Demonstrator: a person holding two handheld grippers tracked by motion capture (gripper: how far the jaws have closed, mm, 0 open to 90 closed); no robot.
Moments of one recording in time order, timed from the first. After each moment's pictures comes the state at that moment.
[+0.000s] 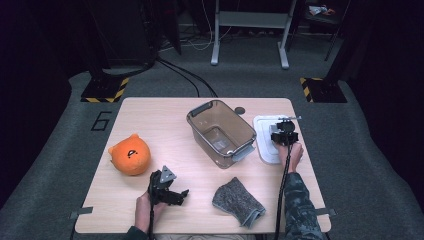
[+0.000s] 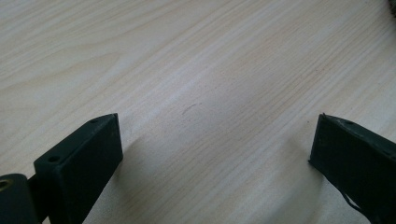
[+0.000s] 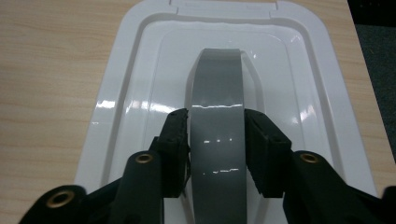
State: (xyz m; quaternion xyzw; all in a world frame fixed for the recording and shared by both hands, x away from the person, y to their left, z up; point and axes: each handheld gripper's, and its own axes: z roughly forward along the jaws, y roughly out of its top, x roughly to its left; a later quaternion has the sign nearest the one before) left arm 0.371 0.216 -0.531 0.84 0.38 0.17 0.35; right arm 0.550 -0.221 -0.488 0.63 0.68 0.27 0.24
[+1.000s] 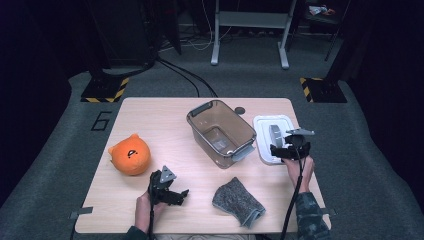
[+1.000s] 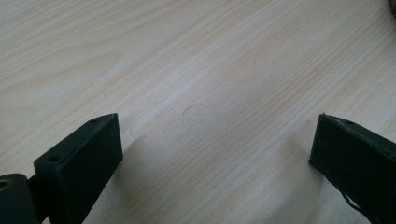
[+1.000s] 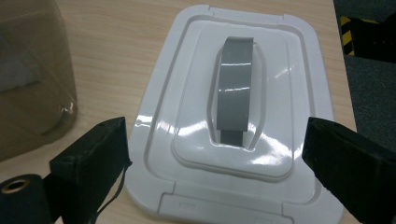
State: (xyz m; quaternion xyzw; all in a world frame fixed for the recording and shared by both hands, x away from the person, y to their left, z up) left arm 0.372 0.217 -0.530 0.84 0.38 0.17 0.35; right arm 0.469 -0.231 -0.462 0.57 0.71 0.32 0.26
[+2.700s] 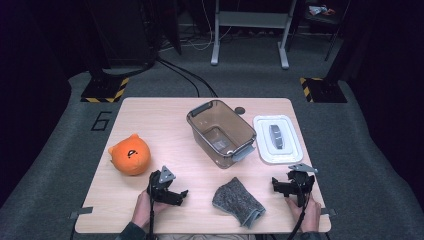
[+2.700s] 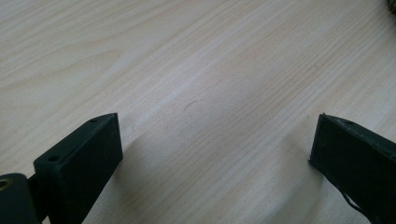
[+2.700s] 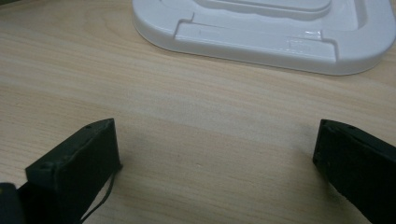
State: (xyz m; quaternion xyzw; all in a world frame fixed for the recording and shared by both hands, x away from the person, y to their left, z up) left arm 0.371 0.221 -0.530 0.84 0.38 0.17 0.35; right arm 0.386 -0.242 -0.530 0.57 0.72 0.31 0.24
